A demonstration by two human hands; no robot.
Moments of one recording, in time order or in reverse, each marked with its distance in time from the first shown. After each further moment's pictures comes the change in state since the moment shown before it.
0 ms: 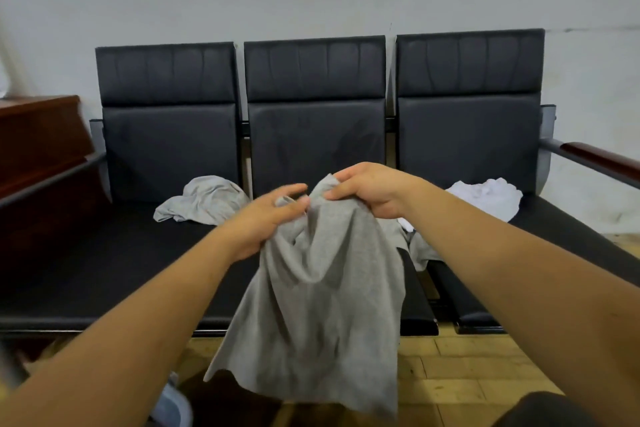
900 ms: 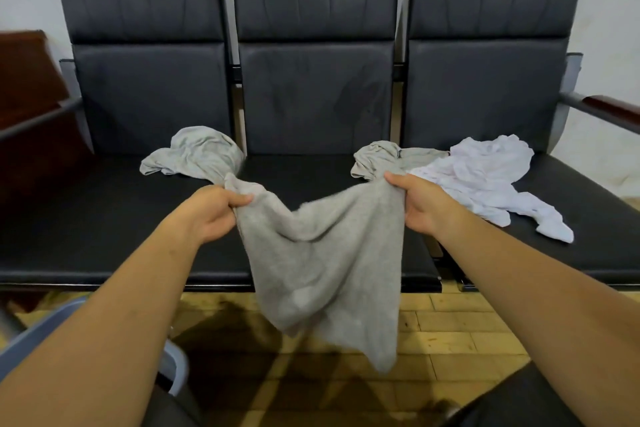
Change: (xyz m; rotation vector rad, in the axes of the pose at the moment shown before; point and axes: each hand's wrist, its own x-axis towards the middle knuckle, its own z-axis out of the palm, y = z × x) left_hand 0.024 -0.110 -0.061 -0.476 0.287 -0.299; right_hand 0.023 0.150 -0.028 0.706 0.295 0.085
